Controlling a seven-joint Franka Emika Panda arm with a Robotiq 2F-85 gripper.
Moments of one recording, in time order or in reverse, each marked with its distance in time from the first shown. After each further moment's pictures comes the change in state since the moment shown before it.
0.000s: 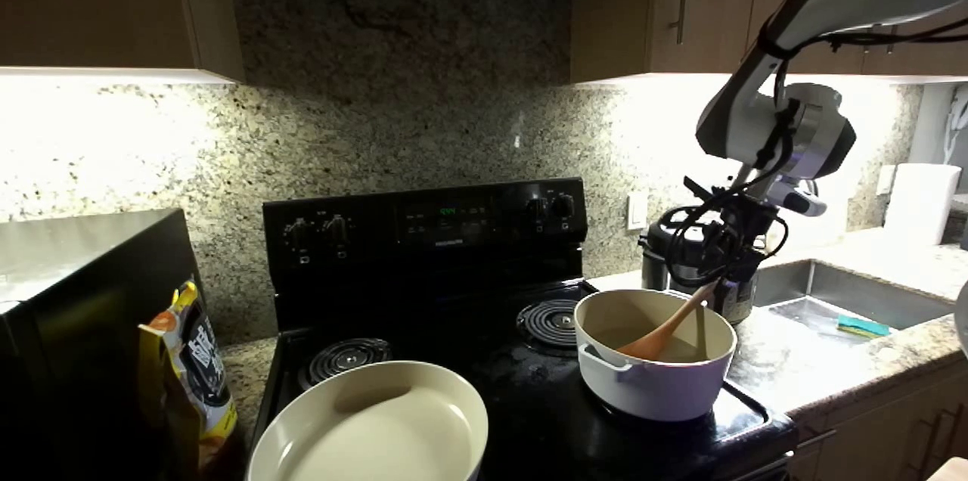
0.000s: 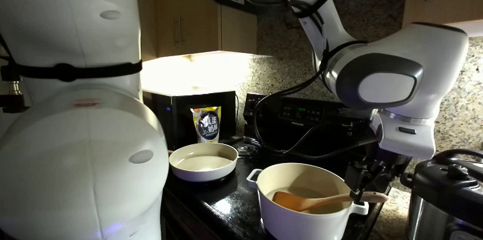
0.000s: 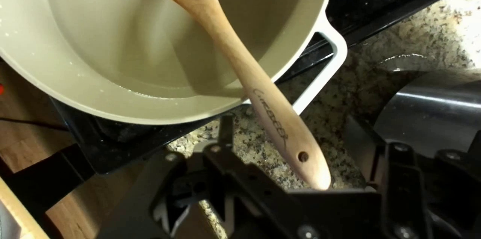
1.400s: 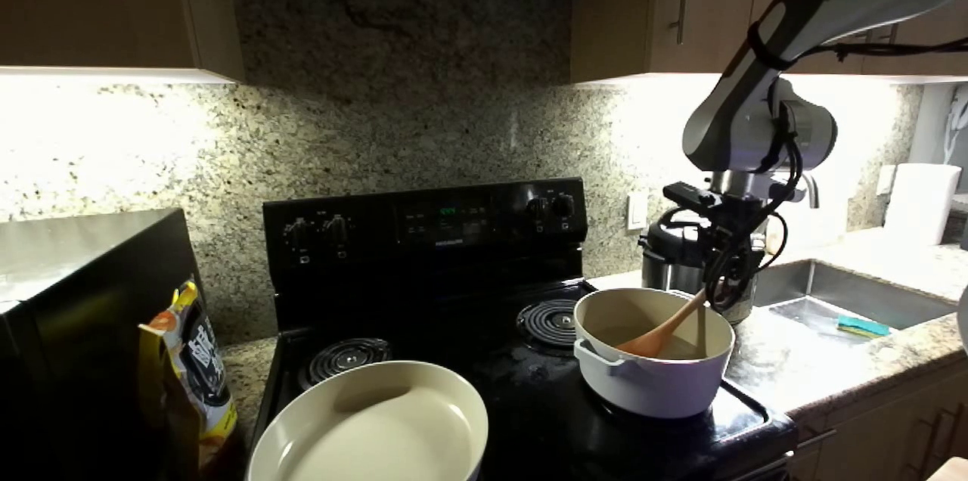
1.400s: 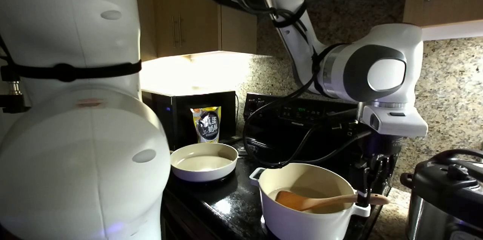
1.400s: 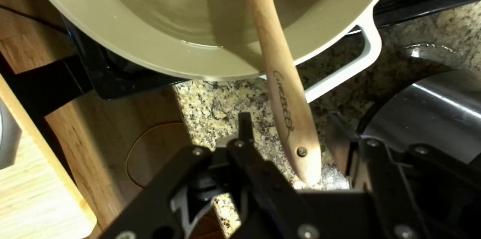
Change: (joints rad) arm 0.014 -0.004 0.031 0.013 -0.417 -0.015 0.183
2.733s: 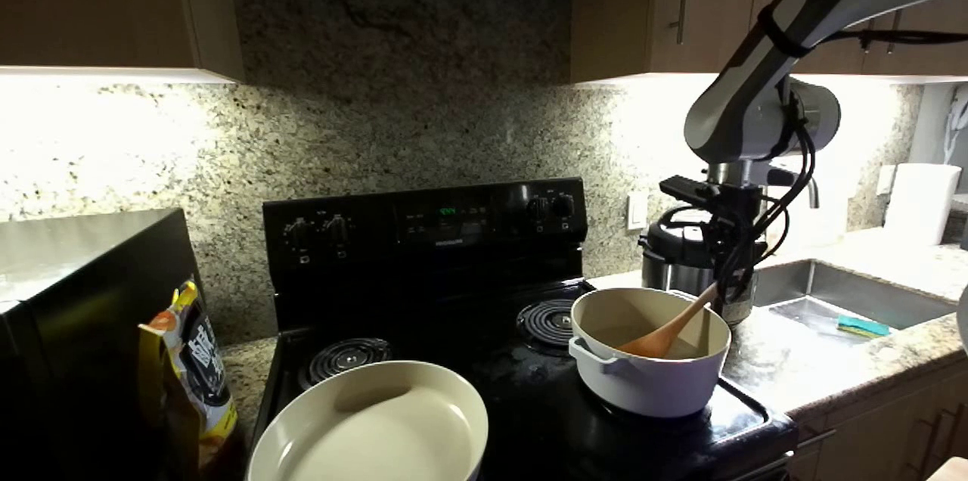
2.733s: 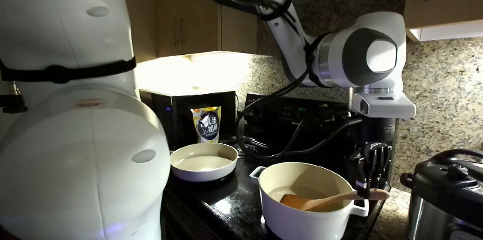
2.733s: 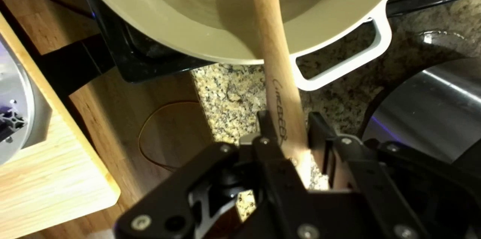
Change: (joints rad) arm -0.002 -0.080 0.024 -0.018 -0.165 -0.078 0.153
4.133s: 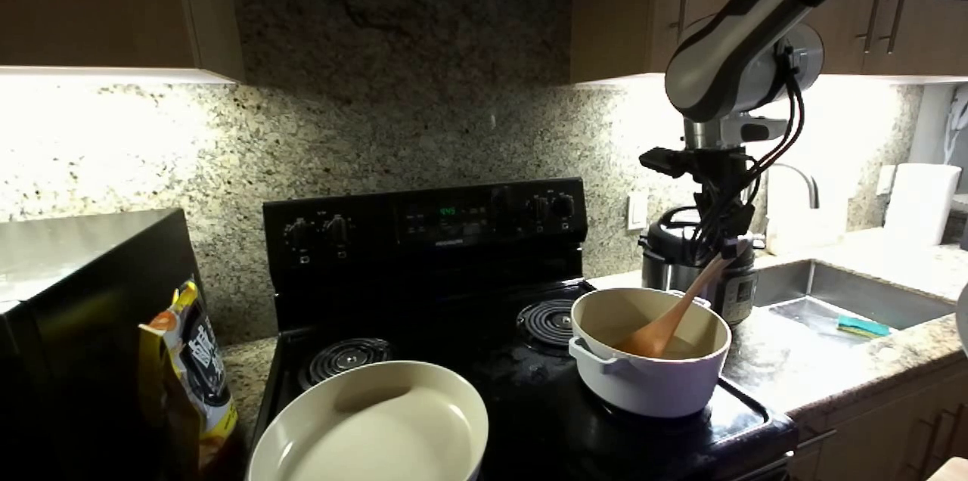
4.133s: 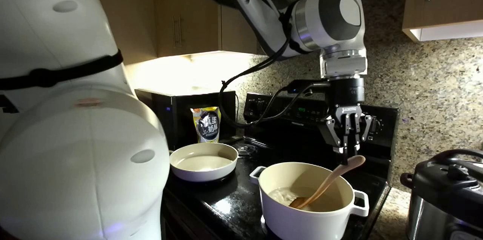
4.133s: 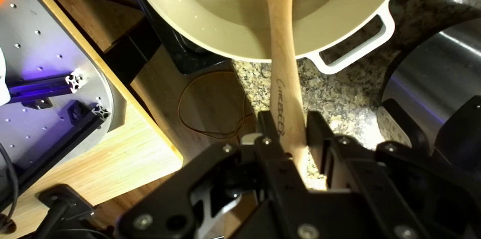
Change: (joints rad) arm -0.006 -0.170 0.147 0.025 -0.138 -0.274 0.343
